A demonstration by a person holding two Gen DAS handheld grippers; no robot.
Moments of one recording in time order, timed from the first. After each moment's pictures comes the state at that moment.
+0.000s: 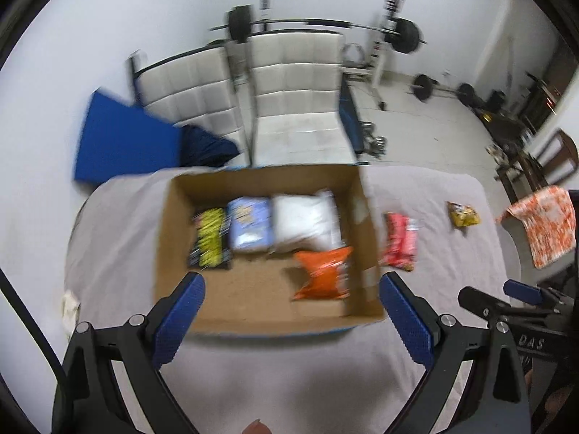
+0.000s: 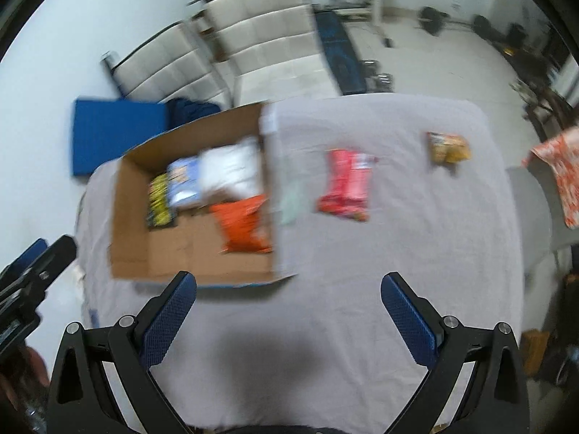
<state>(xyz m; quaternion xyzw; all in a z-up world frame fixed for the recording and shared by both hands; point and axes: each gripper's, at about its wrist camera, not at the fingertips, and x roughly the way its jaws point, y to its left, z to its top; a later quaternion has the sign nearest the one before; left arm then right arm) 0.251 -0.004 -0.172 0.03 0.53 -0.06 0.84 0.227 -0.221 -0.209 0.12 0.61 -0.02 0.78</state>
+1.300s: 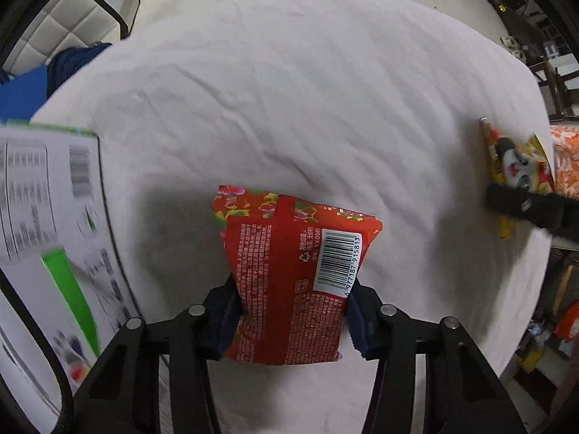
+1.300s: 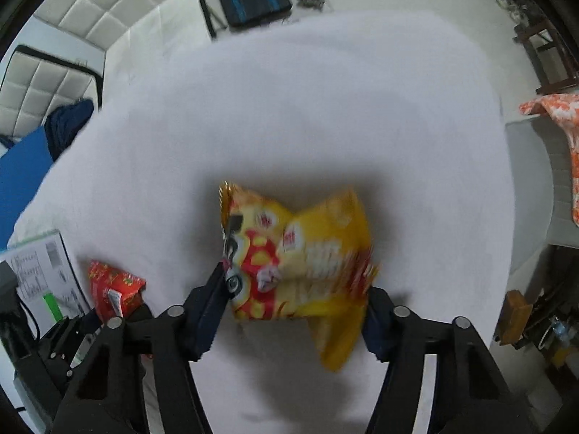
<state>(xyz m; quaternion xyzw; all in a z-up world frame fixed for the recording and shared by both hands) 0.396 -0.257 -0.452 0.06 0.75 -0.09 0.65 0.416 -0.493 -0.451 0.16 0.76 -0.06 0.63</state>
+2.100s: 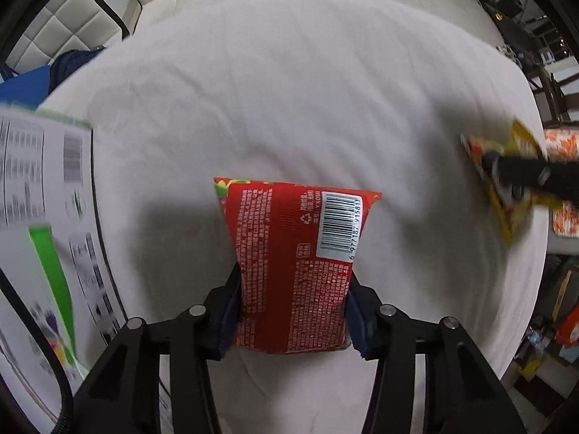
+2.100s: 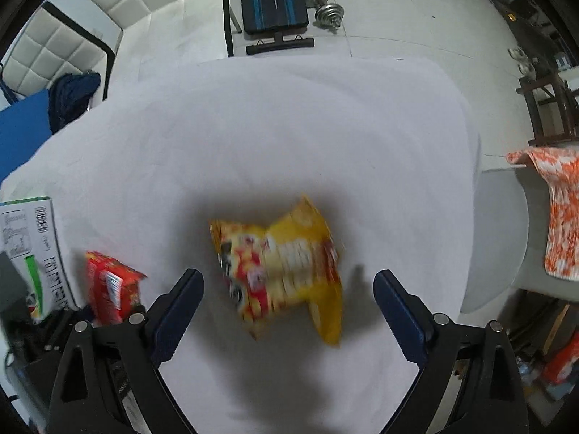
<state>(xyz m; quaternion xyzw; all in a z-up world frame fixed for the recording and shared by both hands) 0.369 -0.257 -0.448 0.05 0.74 -0.08 0.67 0.429 -0.471 -0.434 0.07 0.75 -0.04 0.65</state>
